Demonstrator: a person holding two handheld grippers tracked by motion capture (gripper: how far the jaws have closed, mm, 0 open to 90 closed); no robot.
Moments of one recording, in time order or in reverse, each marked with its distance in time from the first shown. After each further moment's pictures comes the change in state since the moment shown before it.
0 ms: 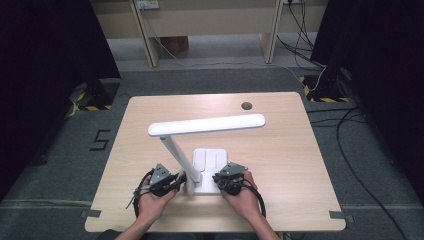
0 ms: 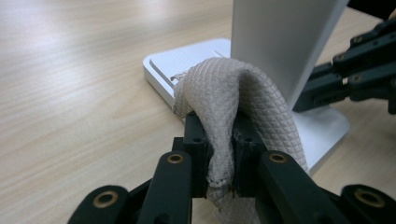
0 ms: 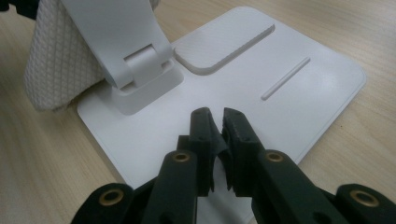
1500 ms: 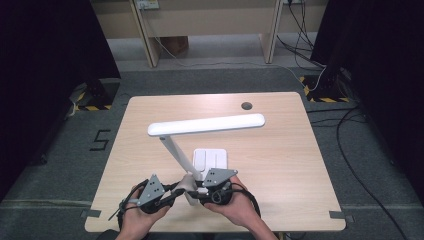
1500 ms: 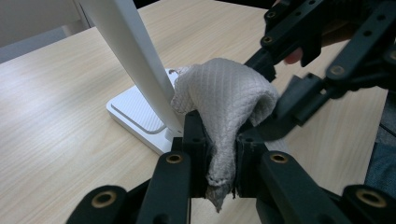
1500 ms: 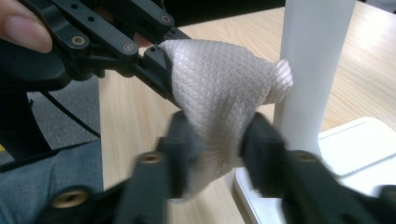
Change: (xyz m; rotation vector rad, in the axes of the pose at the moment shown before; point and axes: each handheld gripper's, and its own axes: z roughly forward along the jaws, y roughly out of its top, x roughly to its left) left arm -0.030 0.019 -0.062 -0.050 -0.127 0.238; right arm 0.050 0.046 -0.038 -0.107 0.335 -0.211
